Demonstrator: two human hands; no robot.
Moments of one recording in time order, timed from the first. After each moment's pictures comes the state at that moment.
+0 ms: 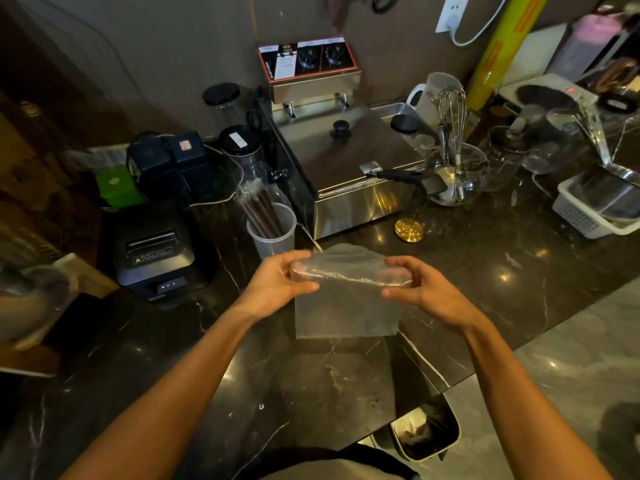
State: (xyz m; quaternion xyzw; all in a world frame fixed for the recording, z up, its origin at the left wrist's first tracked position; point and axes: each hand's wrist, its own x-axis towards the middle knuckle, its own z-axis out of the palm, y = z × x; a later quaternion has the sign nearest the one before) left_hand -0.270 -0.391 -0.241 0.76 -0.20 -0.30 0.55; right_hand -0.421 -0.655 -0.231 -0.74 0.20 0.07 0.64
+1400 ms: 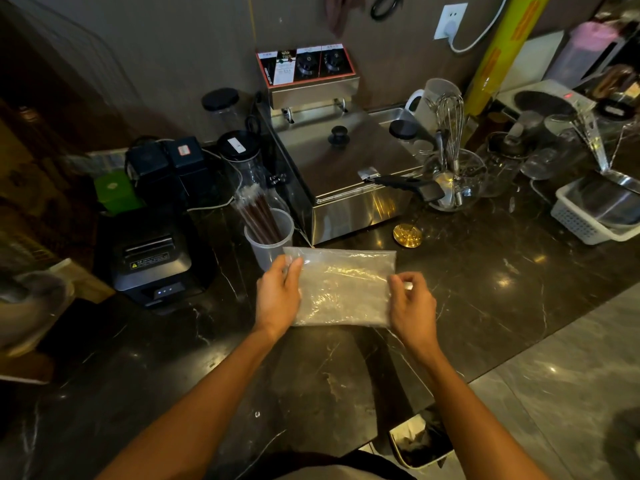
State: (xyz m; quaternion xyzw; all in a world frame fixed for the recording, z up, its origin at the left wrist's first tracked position) left_hand -0.290 -0.411 -0.269 0.79 -0.10 -0.11 0.59; right_hand -0.419 -0.610 -0.275 -0.74 0.37 -0.18 0.53
